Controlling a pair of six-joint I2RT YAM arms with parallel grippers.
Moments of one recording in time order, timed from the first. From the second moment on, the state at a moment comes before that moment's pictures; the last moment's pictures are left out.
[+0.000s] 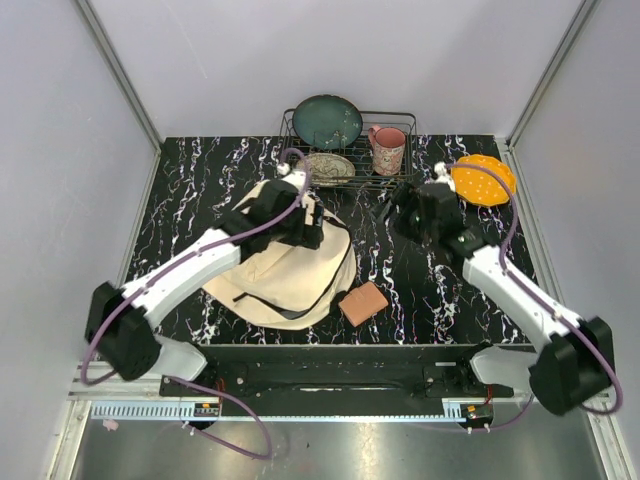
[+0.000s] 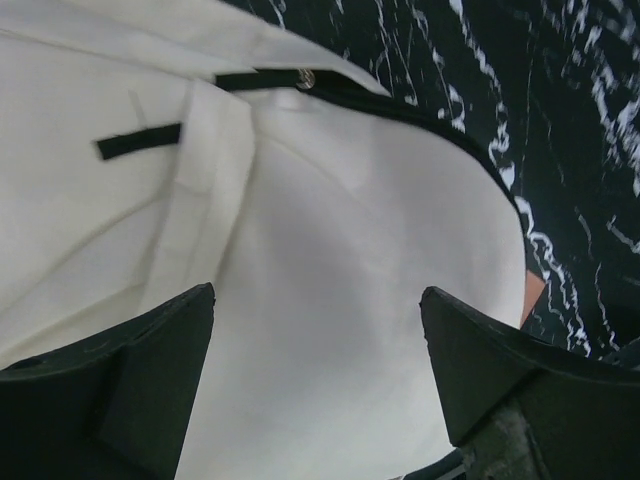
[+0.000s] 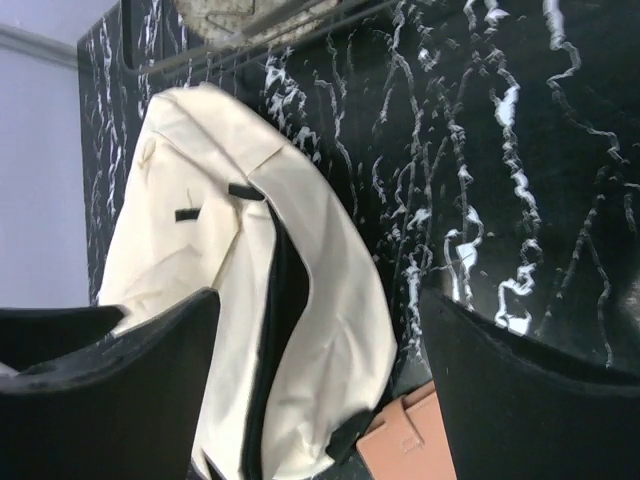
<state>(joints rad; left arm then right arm) -0.66 1.35 1.15 -0.50 -0.08 -0.34 0.48 1.16 0.89 -0.24 0.08 0.83</state>
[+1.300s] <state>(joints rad) -0.62 0.73 0.61 -0.93 -0.35 -1.14 0.38 2.16 1.65 -0.46 -0.54 0.43</state>
